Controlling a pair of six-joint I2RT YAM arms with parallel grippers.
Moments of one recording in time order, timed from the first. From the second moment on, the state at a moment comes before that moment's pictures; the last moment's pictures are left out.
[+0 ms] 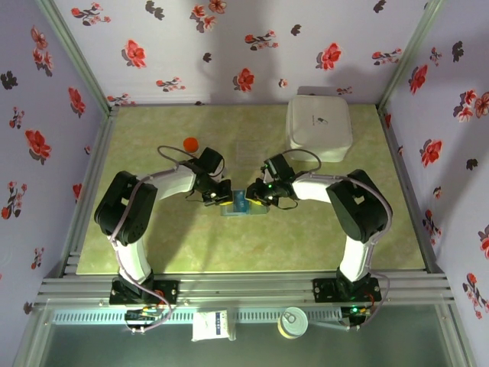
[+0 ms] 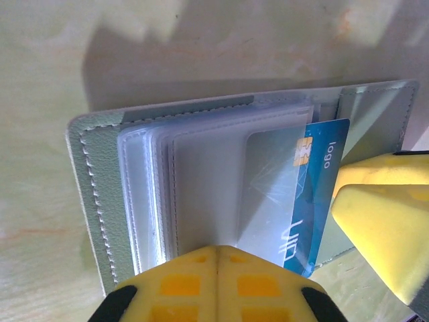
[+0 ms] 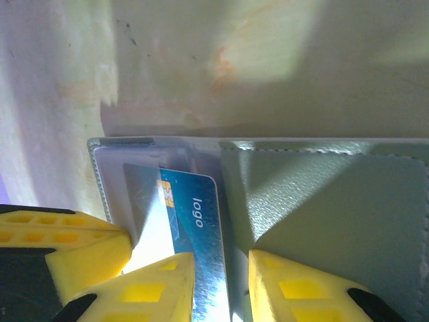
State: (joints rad) left arm -0.57 1.83 1.10 -0.48 0.39 -0.66; right arm 0.59 1.85 0.96 -0.09 -0.50 0.84
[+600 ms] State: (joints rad) left arm -0.57 1.83 1.10 -0.48 0.39 -0.65; right arm 0.59 1.87 0.94 0.03 -0.60 0.88
